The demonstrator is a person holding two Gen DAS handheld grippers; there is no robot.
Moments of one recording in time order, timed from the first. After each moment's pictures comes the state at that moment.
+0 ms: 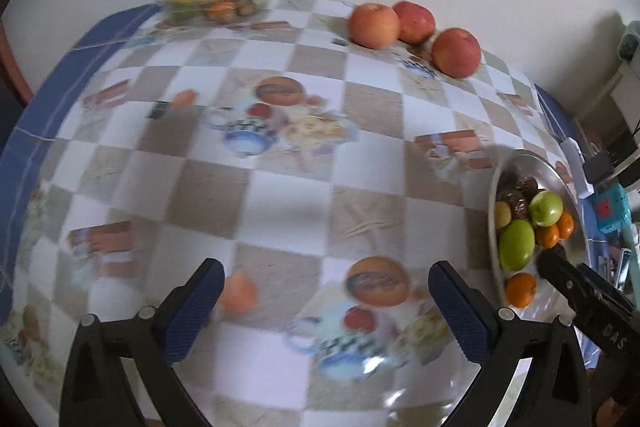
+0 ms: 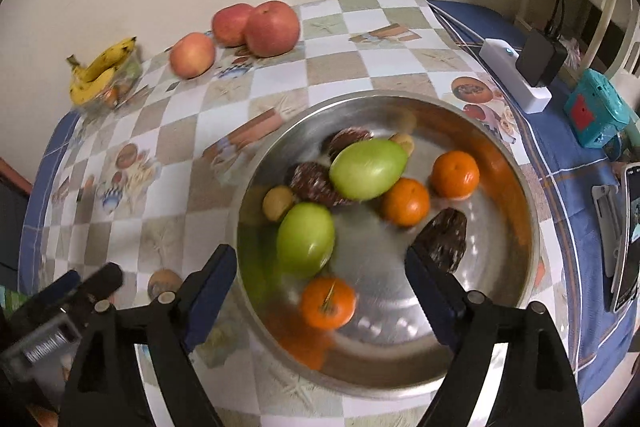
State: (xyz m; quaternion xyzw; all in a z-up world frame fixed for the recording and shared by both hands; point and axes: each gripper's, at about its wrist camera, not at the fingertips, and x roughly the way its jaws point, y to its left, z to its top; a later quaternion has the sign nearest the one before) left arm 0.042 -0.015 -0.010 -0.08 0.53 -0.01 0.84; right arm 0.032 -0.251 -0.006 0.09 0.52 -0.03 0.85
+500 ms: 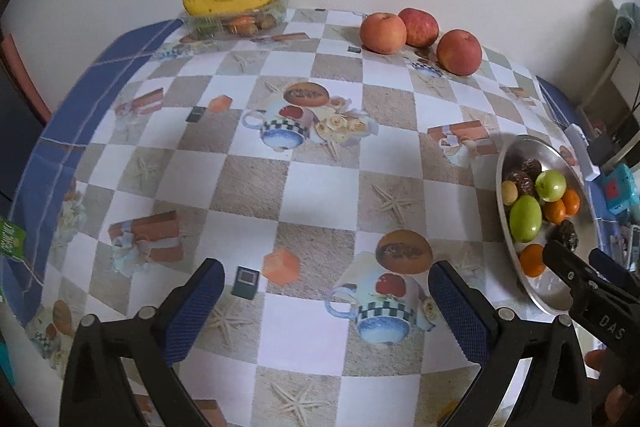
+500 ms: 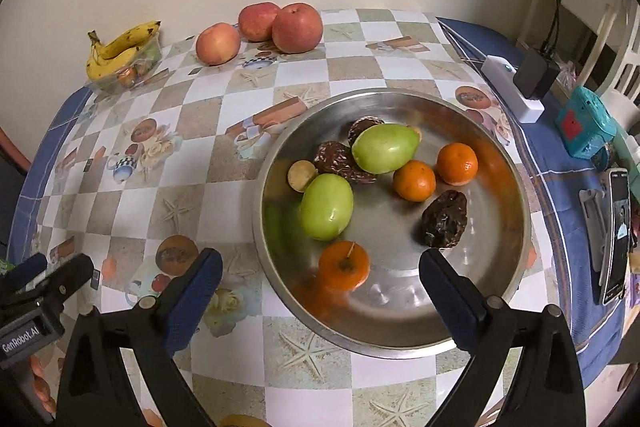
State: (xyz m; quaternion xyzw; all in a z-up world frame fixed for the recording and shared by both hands) left arm 0.015 -0.003 0.006 -0.05 0.52 0.00 0.85; right arm 0.008 -0.231 0.001 0.06 0.50 -0.04 0.86
